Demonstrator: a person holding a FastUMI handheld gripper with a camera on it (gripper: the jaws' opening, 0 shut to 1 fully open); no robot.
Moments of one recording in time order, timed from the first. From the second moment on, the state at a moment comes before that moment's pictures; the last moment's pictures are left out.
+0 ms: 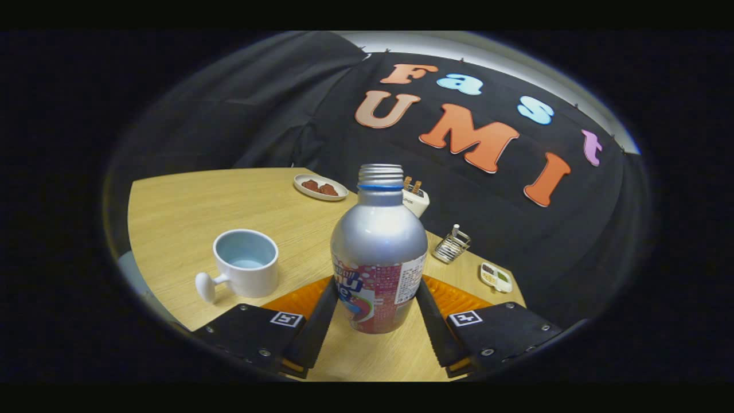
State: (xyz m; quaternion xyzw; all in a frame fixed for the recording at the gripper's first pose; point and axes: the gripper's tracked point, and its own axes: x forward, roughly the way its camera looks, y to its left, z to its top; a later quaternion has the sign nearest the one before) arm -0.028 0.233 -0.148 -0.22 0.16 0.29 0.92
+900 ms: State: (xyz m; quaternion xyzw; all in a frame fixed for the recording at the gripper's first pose) arm 0.061 0.274 -0.195 -0.02 0.20 0.27 0.94
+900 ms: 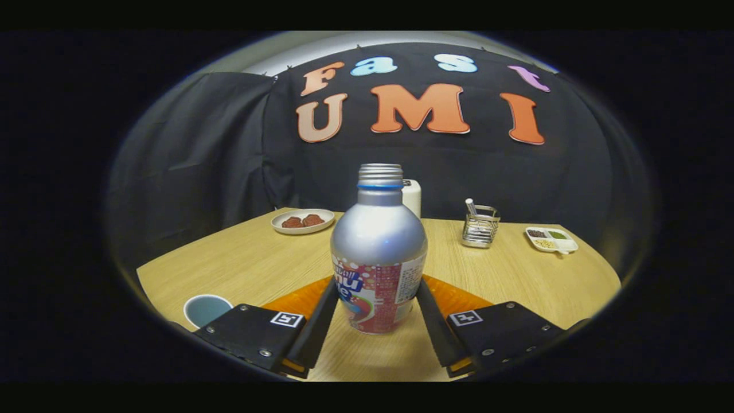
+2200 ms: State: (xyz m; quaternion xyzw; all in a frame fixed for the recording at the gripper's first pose) arm 0.082 0.283 -0.222 -0.07 0.22 0.25 0.94
